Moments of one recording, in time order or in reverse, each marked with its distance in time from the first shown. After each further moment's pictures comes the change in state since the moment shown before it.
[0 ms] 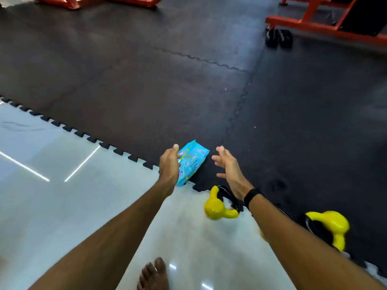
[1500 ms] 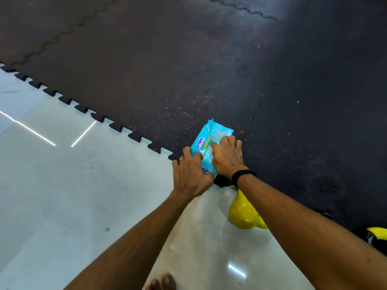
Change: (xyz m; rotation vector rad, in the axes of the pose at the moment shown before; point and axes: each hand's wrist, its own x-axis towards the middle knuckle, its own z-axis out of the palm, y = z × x) left_hand 0.108 -0.140 0.005 1.139 -0.114 0.422; right_hand 0.164 0.106 0.069 -1.584 0.029 -0.387
